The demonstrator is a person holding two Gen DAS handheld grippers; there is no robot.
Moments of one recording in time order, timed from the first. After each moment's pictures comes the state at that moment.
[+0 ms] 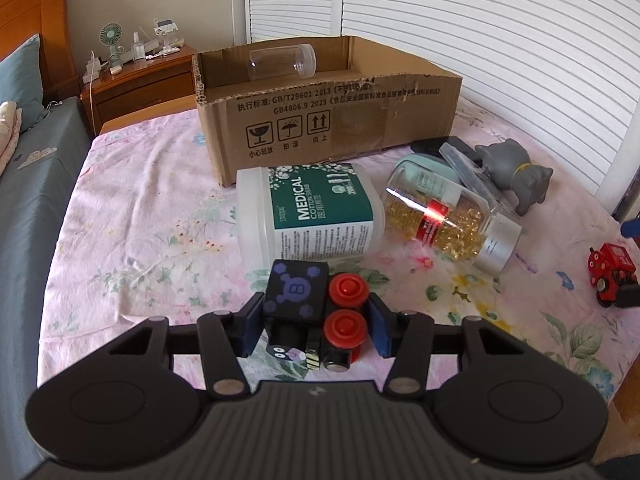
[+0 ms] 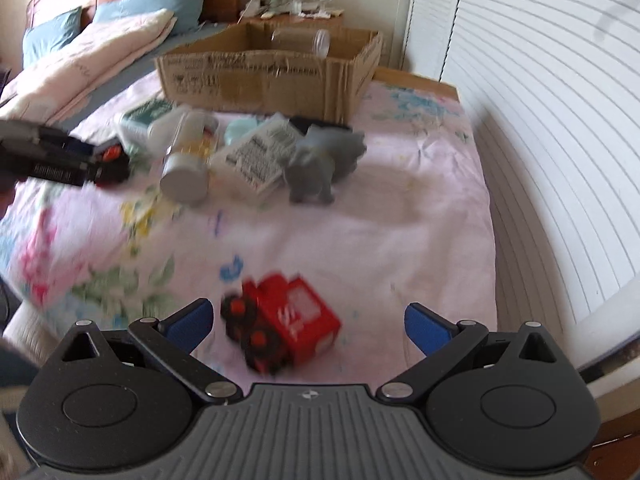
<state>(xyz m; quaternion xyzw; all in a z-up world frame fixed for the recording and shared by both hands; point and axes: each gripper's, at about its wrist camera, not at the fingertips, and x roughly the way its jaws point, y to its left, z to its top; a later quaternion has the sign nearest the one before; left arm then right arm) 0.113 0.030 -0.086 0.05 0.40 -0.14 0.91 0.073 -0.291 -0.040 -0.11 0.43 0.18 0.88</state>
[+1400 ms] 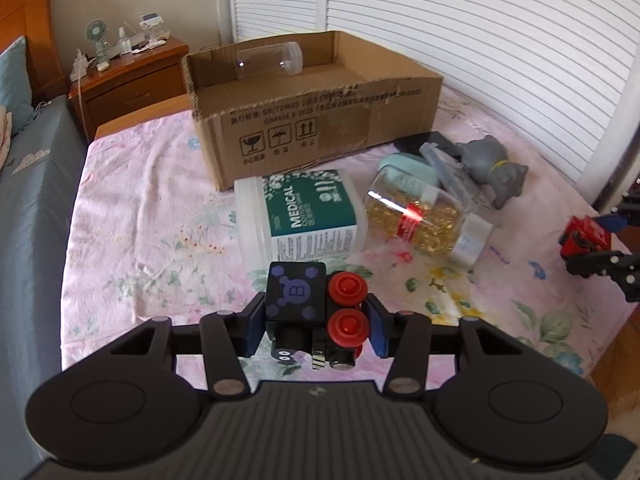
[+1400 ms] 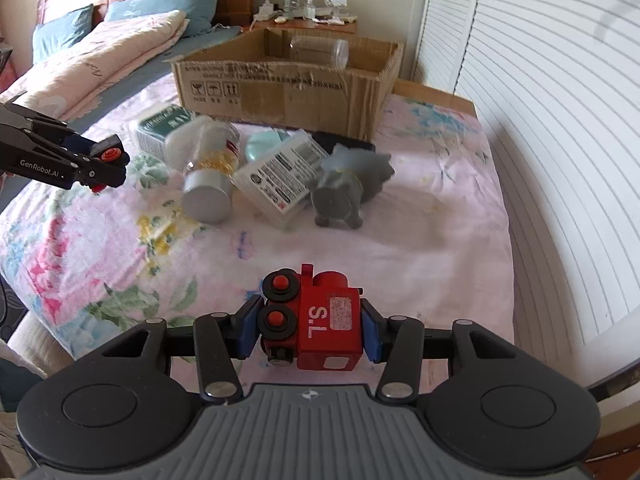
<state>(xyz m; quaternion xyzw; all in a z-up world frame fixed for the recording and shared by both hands) 0.107 0.031 -0.055 0.07 0.43 -0.16 0.89 0.081 -0.264 -0.025 -0.11 0.41 0.21 0.88</state>
